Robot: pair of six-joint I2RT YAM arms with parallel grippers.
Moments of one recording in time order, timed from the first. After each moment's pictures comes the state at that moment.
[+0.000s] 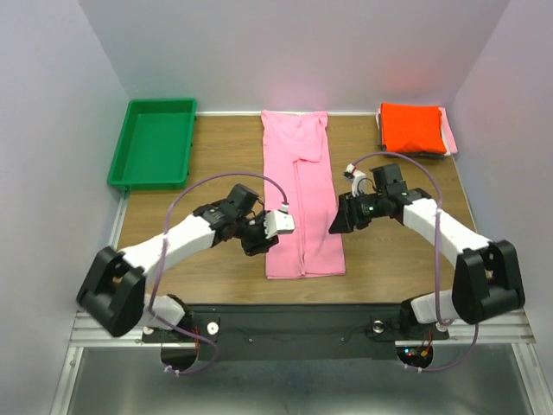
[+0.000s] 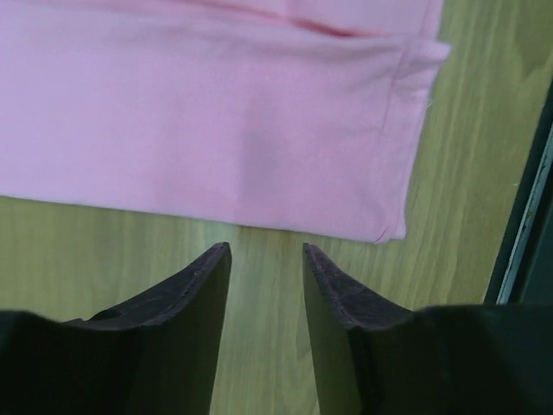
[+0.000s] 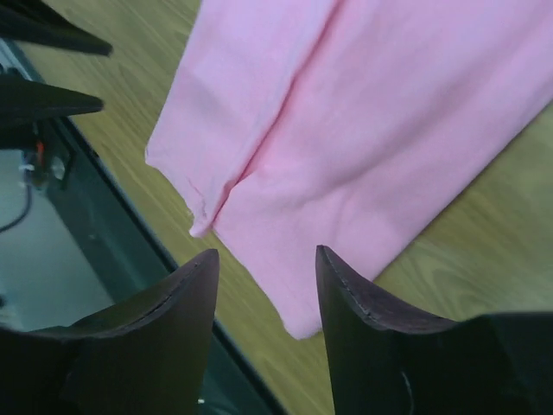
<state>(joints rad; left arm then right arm) -0.67 1.38 0.83 -0.48 0.43 0.63 0.28 1.41 0.86 -0.48 -0.74 0.08</state>
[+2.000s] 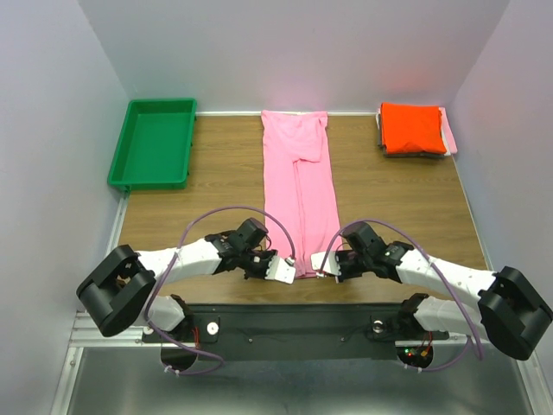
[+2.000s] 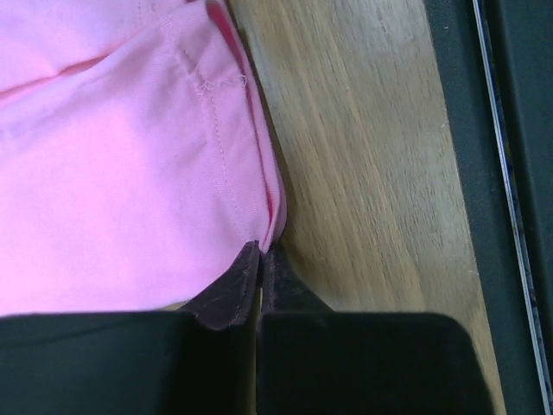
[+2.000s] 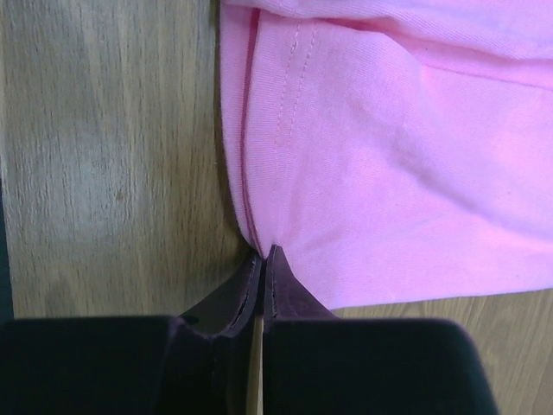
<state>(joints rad) -0.85 1.33 0.56 -0.26 0.47 0.95 0.74 1.13 0.45 -0.32 -0.28 -0.95</state>
